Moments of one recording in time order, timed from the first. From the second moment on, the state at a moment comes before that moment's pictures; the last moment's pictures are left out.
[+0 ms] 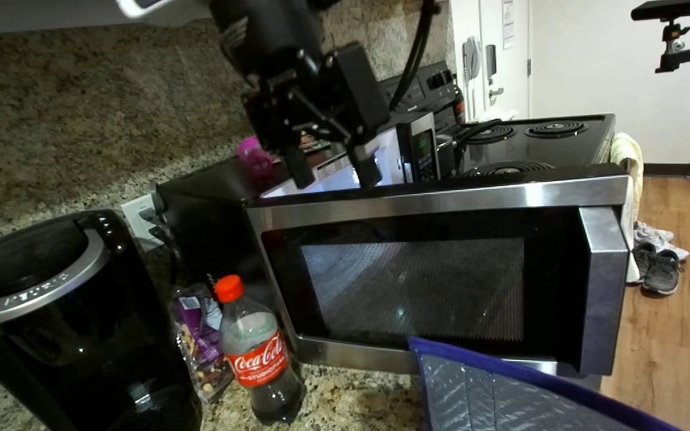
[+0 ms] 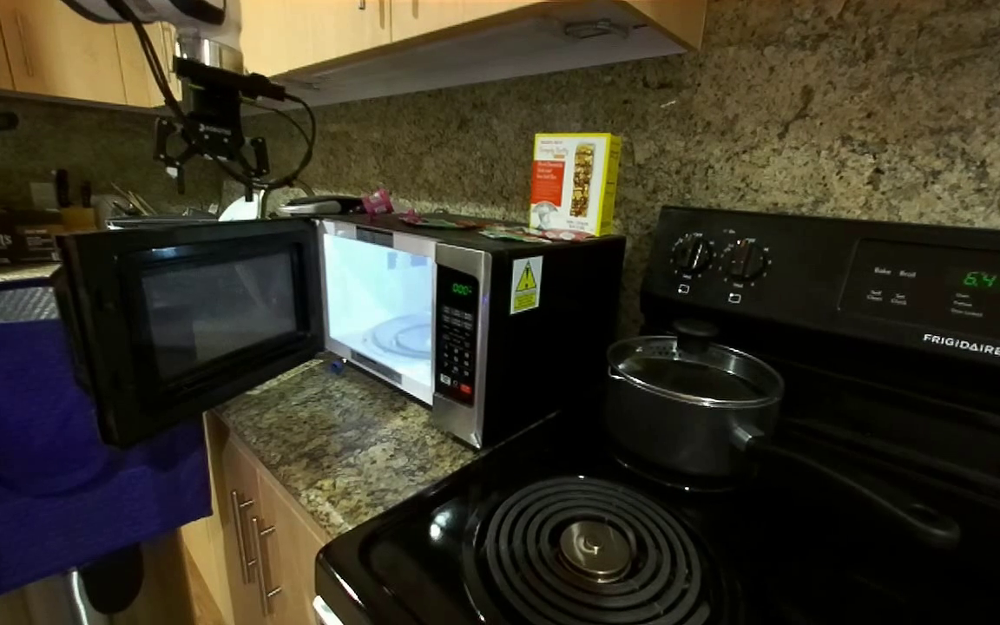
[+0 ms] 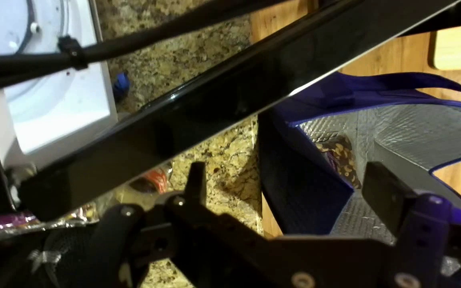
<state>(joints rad) 0.40 0.49 0.31 -1.13 -0.18 1.48 -0.83</state>
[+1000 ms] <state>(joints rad) 0.56 0.89 0.22 -0.63 -0.21 1.51 -1.08</state>
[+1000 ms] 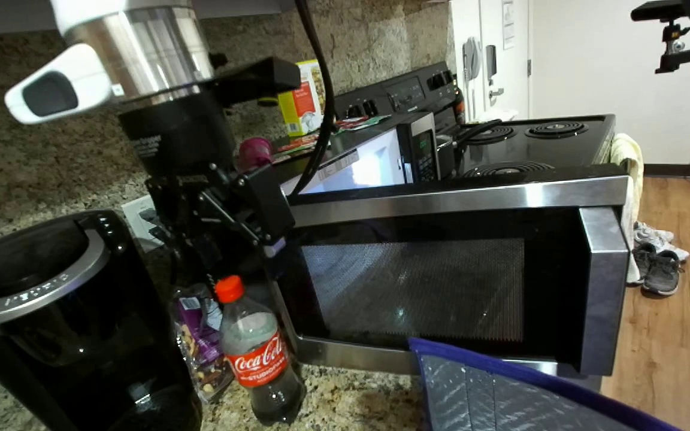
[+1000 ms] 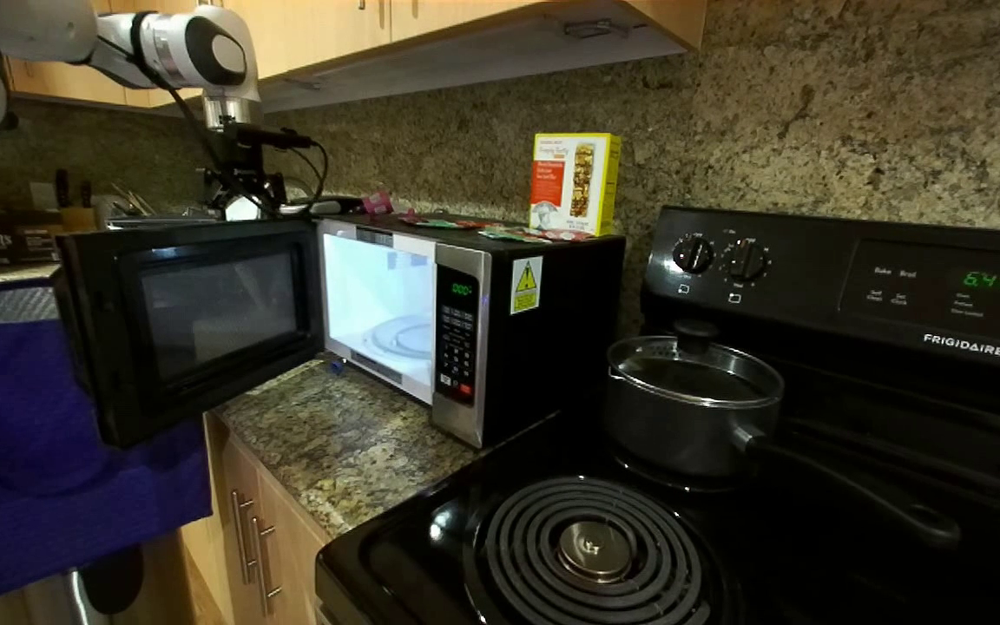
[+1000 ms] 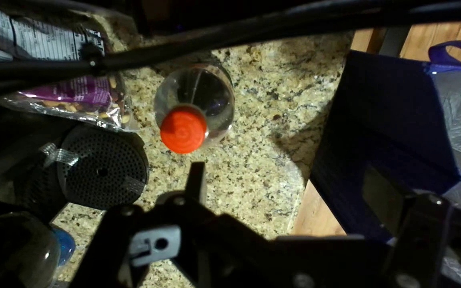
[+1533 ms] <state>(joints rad) 0.60 1.01 0.18 -0.52 -0.21 1.54 -1.13</state>
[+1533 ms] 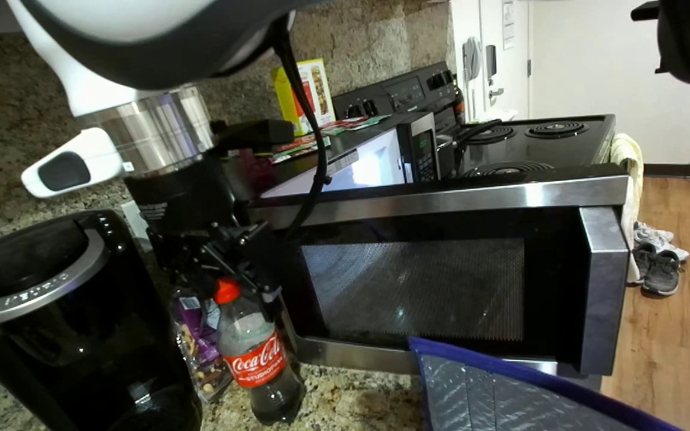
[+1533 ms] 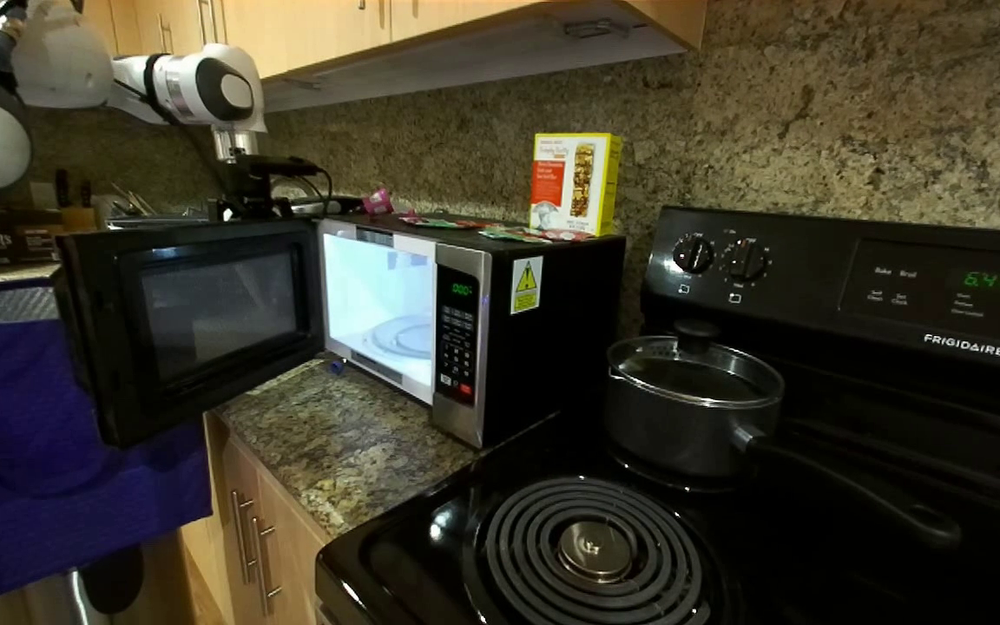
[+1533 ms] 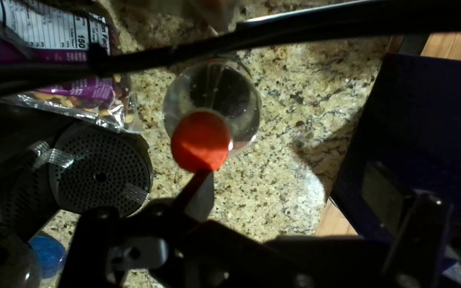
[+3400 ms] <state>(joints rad) 0.60 1.09 0.13 -0.38 -0.18 1.56 -1.21</state>
